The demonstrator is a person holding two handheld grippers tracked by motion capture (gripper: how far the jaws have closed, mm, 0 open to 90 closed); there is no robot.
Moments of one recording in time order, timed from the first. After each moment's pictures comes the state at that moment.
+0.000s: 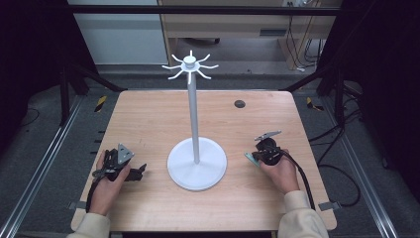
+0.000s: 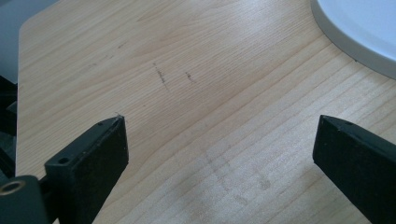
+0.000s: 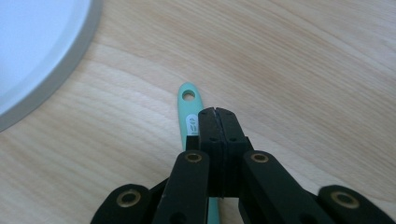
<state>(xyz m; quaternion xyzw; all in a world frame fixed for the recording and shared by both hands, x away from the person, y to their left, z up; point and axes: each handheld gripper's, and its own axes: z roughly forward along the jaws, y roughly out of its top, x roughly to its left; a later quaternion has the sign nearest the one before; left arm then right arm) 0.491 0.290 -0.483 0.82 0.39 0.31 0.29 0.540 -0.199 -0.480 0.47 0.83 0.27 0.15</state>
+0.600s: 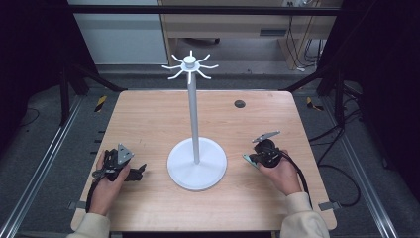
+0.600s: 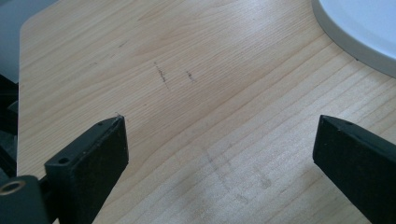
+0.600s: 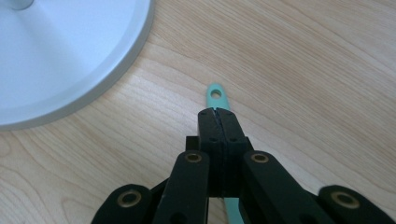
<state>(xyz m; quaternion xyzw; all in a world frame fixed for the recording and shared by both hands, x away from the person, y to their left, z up) 0.490 0.290 -0.483 0.82 0.39 0.31 0.29 0.524 -0.192 -0.458 0.44 0.84 0.27 0.13</state>
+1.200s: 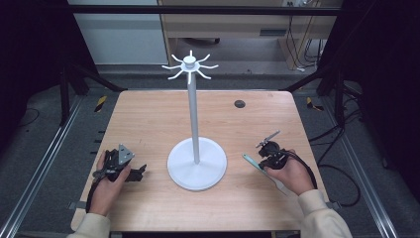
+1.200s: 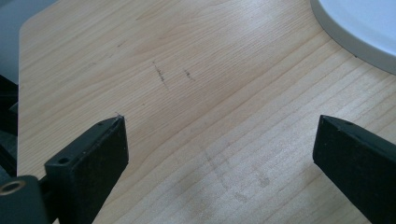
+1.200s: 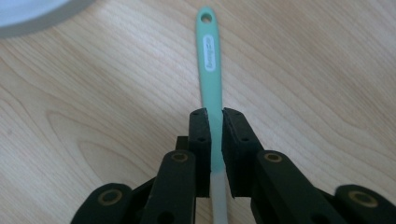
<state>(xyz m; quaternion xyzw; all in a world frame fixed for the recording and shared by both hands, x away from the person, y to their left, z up) 0.490 0.288 -0.484 0.82 0.39 0.31 0.28 0.515 -0.206 -0.449 0.42 0.89 0.16 0.10</state>
